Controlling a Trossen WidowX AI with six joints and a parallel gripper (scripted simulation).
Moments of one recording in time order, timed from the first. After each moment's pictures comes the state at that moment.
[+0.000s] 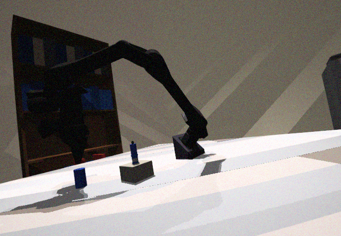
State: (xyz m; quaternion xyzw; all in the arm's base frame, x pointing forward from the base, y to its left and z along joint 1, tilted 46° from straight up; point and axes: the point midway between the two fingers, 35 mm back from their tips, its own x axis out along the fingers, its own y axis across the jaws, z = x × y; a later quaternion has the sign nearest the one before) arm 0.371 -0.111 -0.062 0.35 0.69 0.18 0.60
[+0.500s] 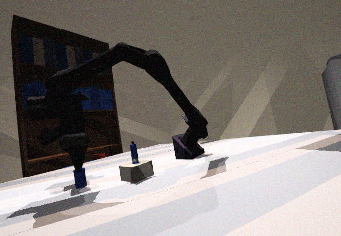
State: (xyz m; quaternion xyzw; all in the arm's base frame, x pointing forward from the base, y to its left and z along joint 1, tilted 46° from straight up) arm 0.372 -0.096 -0.077 0.35 0.69 0.18 0.61
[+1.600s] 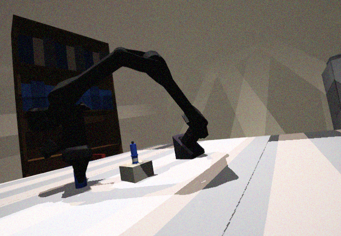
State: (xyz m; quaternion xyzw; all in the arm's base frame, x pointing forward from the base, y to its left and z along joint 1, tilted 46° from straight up) arm 0.369 -0.073 -0.098 0.35 0.69 0.19 0.60
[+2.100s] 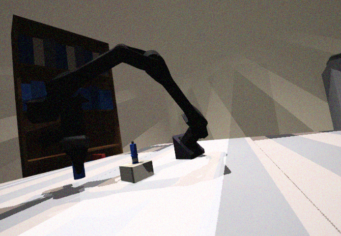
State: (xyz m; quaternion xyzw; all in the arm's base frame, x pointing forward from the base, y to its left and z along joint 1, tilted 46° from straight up) arm 0.371 -0.091 -0.081 0.35 0.69 0.18 0.60
